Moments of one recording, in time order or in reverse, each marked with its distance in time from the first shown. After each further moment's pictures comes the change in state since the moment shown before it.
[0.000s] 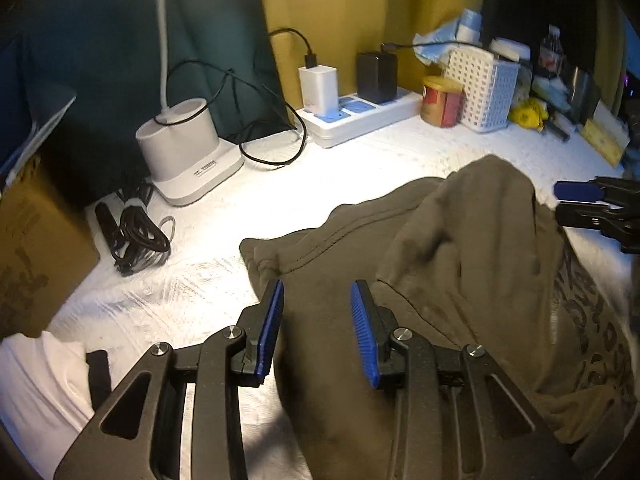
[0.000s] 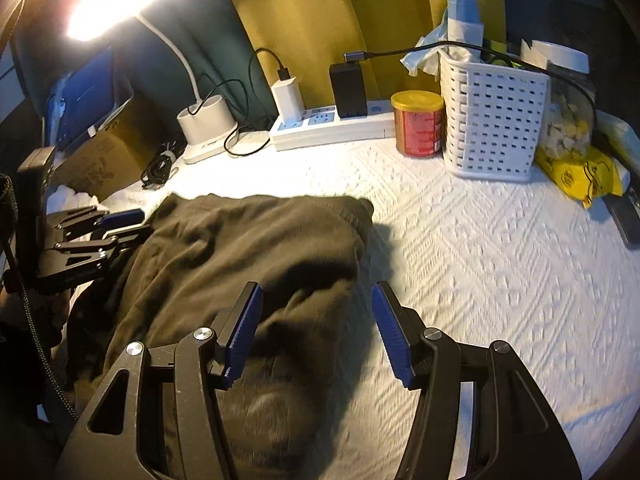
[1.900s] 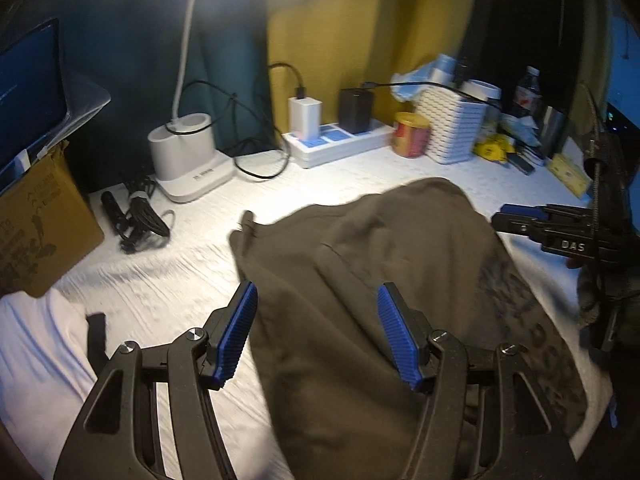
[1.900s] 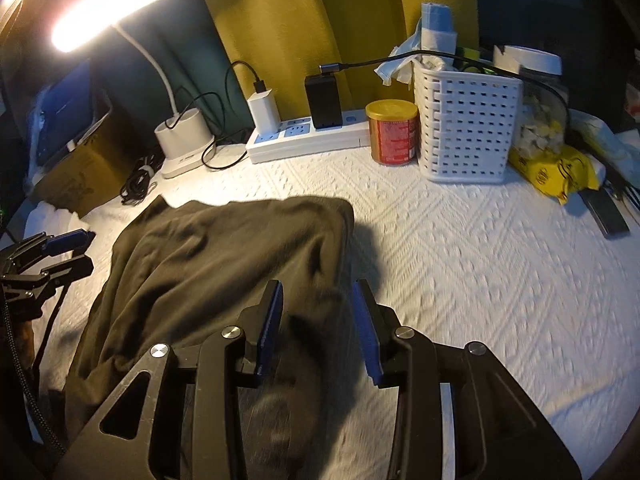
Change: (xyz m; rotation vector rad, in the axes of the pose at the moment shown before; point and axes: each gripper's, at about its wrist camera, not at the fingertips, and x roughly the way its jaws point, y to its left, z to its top) left arm -0.059 -0.011 -0.014 -0.071 -0.005 -0.107; right arm -0.013 0.007 0.000 0.045 -0.033 -0.090
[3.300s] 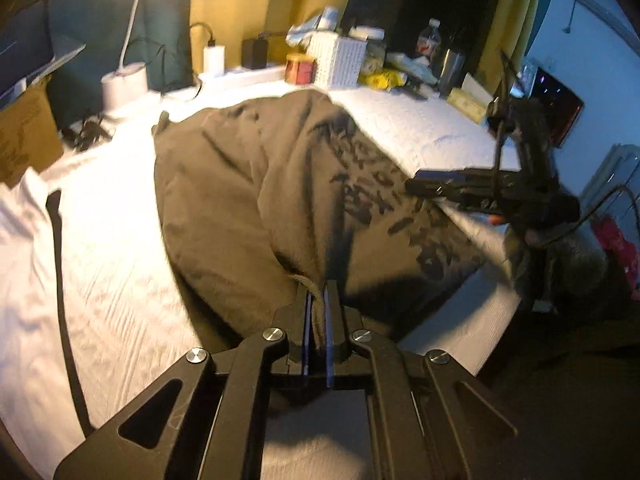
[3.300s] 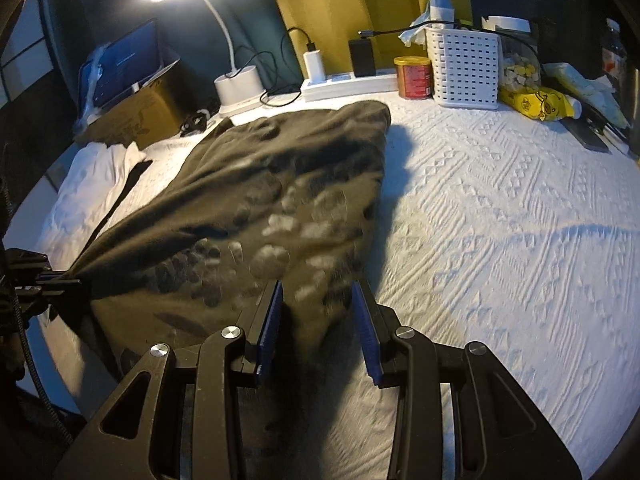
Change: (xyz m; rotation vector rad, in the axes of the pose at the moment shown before) left arm -0.077 -0.067 -0.112 0.062 0.099 -0.183; right arm -0.069 0.046 -0.114 -0.023 0.036 0.060
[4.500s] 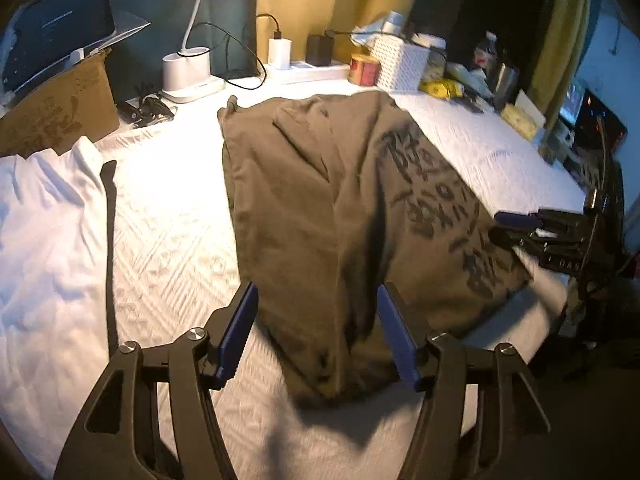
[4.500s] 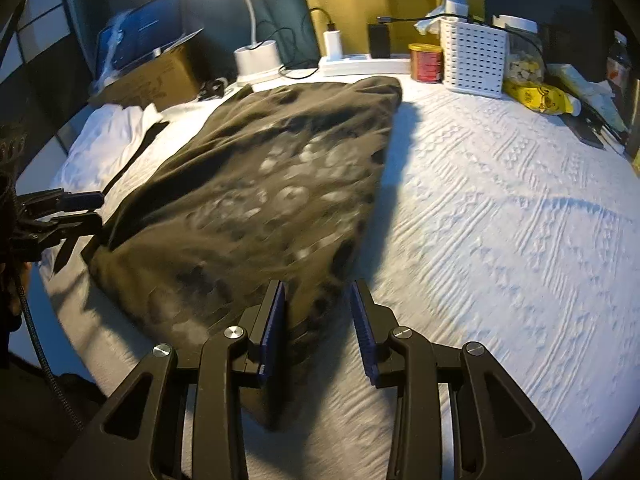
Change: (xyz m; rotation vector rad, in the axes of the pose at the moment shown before) left arm -0.008 0.029 0.001 -0.106 -0.031 0.141; right arm -0.020 0.013 -0.024 -0.058 0.060 -0.016
